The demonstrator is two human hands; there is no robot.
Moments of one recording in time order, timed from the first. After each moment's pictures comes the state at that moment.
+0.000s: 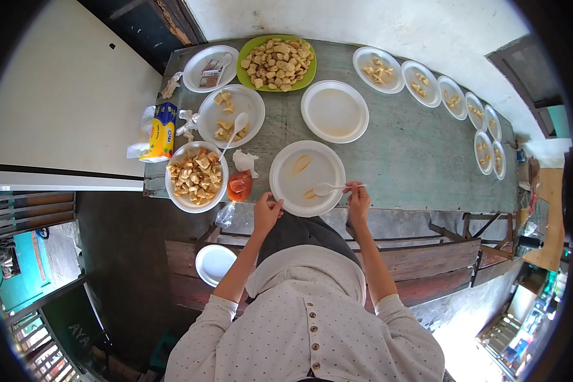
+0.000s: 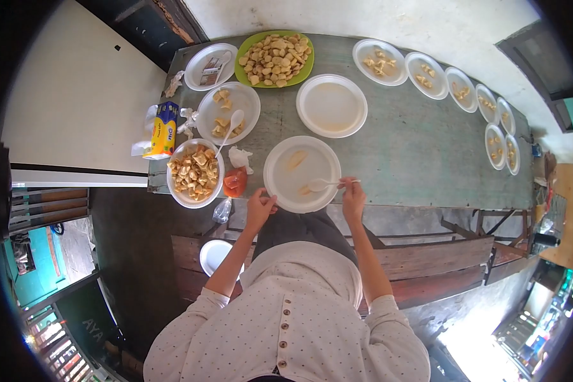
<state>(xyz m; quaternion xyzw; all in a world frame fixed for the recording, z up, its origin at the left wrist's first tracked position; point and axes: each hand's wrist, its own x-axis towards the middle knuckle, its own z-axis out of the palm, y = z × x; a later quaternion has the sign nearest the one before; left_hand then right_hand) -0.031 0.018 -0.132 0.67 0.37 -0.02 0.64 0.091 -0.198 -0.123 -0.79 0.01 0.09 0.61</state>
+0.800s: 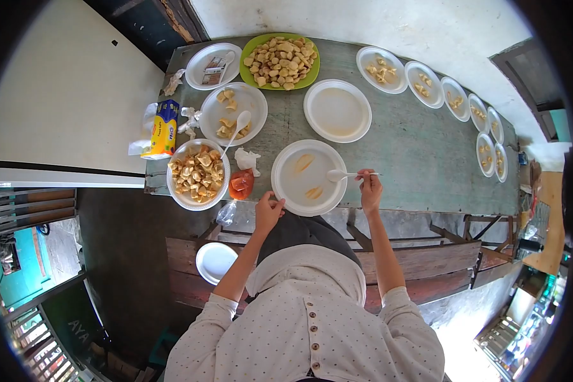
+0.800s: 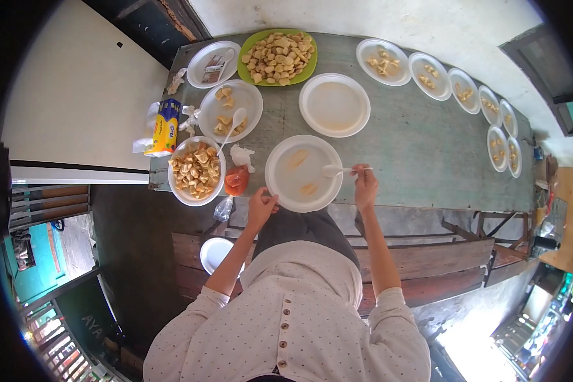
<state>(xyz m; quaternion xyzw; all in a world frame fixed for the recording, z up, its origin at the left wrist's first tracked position) -0.033 0.016 -0.133 0.68 0.36 0.00 0.64 0.129 -0.207 -0.111 -0.80 -0.03 0.06 0.60</state>
